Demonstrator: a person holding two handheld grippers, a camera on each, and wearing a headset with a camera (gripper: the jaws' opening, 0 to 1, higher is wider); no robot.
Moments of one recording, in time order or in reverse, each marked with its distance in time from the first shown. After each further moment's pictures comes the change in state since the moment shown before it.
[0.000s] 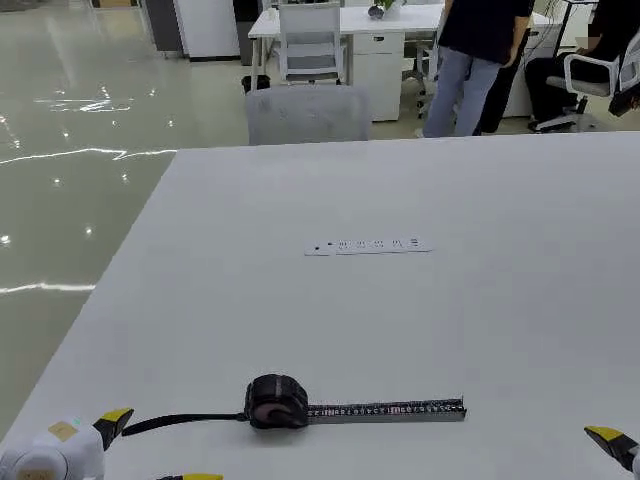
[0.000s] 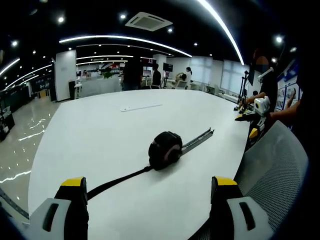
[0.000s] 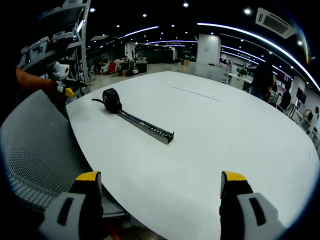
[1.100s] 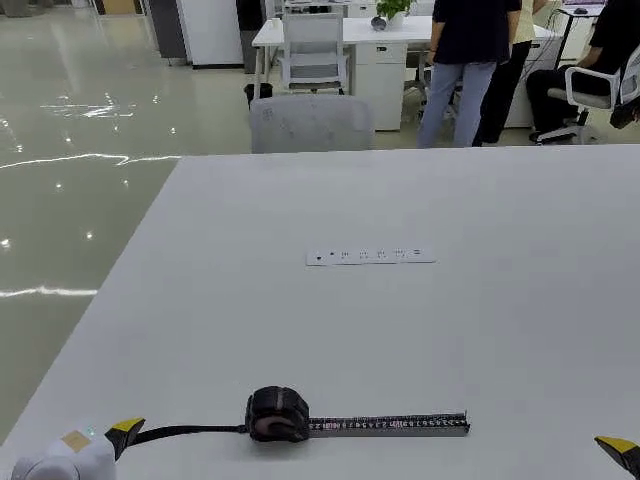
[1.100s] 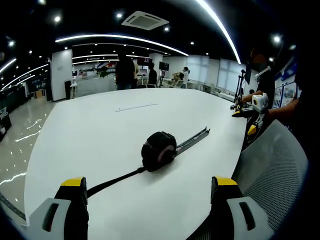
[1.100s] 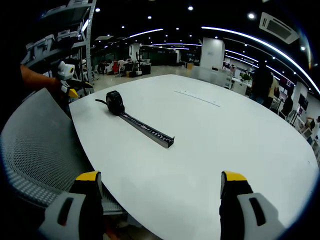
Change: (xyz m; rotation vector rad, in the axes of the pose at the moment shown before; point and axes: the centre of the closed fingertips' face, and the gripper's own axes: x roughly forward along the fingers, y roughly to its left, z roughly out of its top) left arm 0.006 -0.014 0.001 0.007 0.012 -0.035; right arm -0.005 -0.001 0.007 -0.057 -0.008 0.021
